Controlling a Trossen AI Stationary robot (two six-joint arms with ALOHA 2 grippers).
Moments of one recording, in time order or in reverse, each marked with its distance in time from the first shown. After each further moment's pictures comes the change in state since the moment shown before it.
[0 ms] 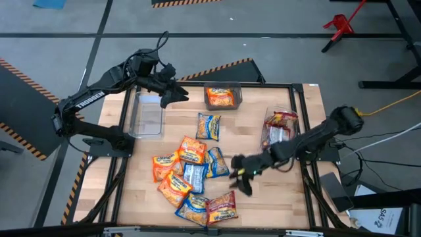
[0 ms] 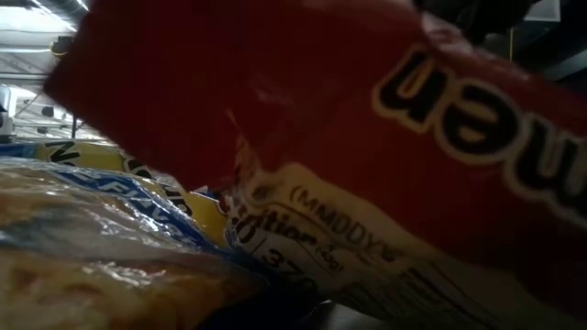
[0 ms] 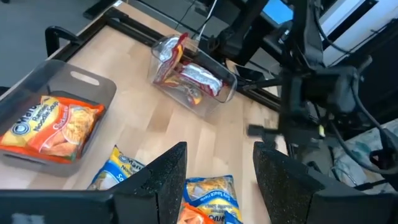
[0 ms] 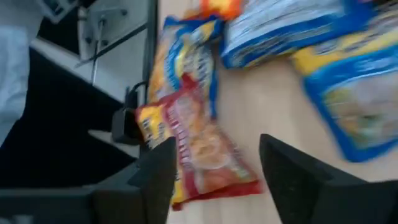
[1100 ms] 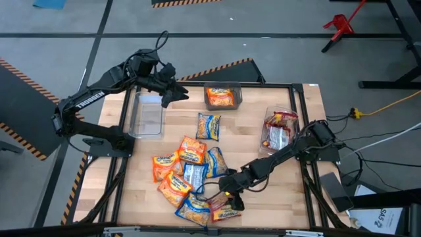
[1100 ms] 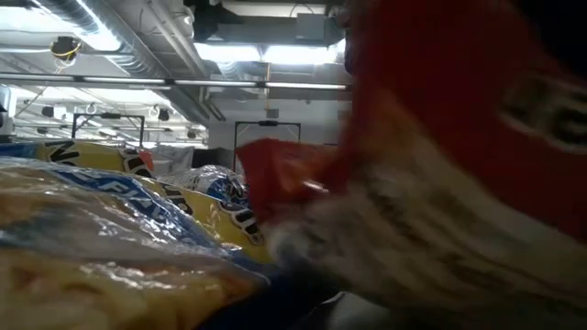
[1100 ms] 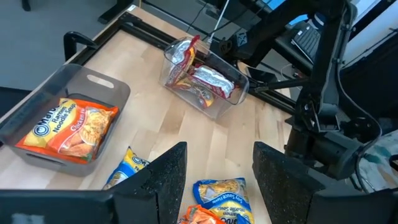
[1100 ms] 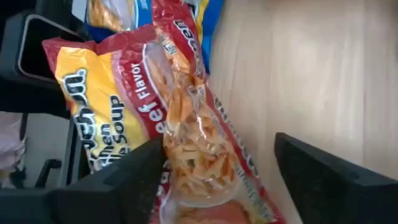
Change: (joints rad) left arm 0.000 0.000 0.000 0.001 -0.053 0.018; right arm 0.054 0.393 0.206 -0.084 -0.066 -0.235
